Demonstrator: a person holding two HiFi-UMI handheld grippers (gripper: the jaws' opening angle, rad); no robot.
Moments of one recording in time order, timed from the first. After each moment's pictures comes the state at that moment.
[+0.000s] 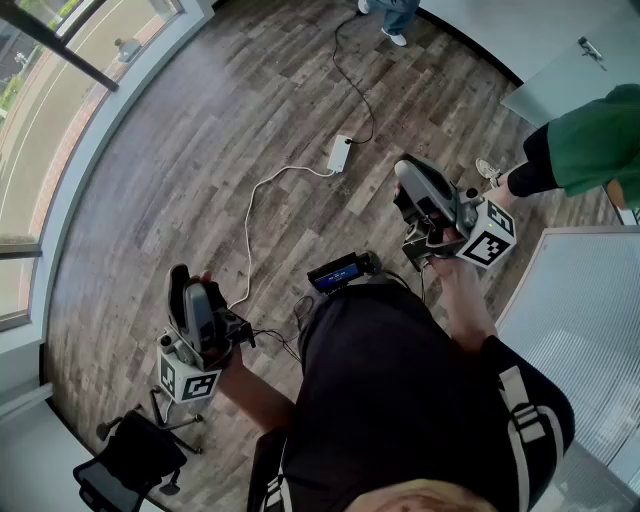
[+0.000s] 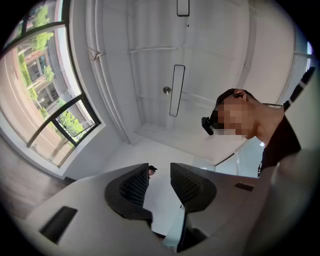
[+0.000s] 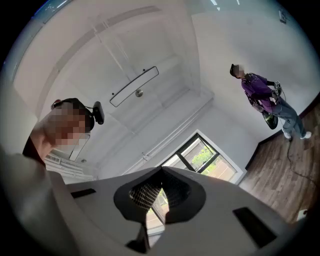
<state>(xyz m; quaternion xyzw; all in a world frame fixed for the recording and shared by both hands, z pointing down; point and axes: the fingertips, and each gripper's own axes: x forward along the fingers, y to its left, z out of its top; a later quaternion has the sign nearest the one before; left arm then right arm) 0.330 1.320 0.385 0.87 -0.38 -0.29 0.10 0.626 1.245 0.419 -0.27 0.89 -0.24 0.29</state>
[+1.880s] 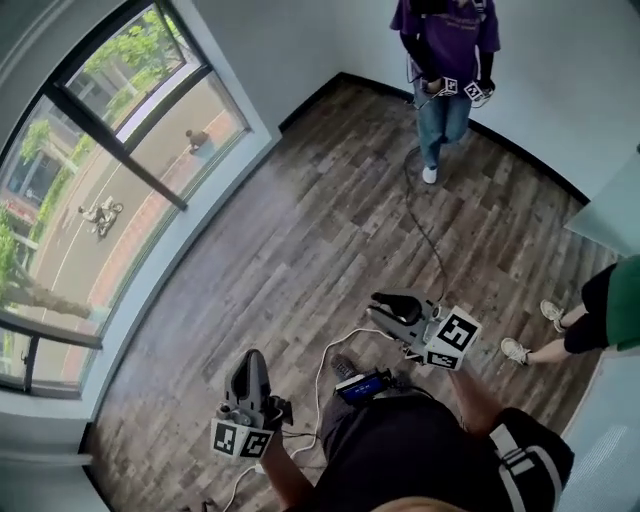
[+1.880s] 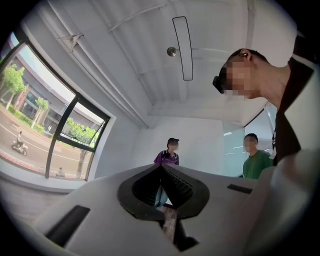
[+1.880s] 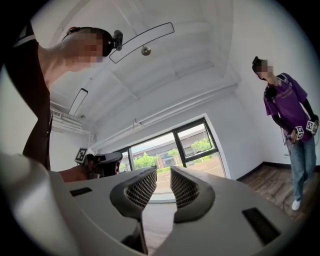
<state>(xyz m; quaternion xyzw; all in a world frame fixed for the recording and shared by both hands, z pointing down) 0.311 0.967 0.436 0.86 -0.49 -0.11 0.07 0.513 0.918 0.507 -0.26 0.95 -0.11 0.08</state>
